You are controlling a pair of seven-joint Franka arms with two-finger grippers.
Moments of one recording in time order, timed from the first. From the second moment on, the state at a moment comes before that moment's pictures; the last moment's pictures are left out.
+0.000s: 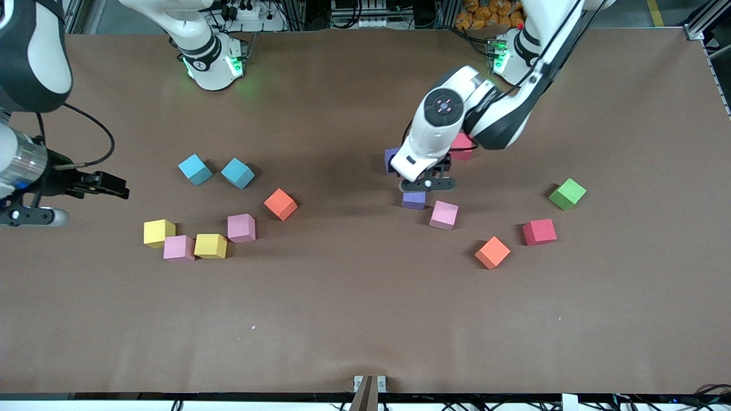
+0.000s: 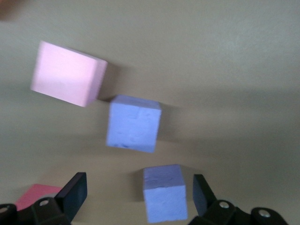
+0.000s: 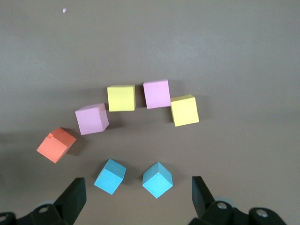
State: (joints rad) left arm -0.31 0.42 -0.45 -1.89 0.09 2.21 -0.87; right arm -0.02 0.20 0.02 -1.56 0.02 1.64 0.03
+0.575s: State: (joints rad) left arm -0.39 0.52 -0.45 -1.86 0.11 2.21 -1.26; right arm 0.02 0.20 0.03 -1.86 0.03 2.02 0.01
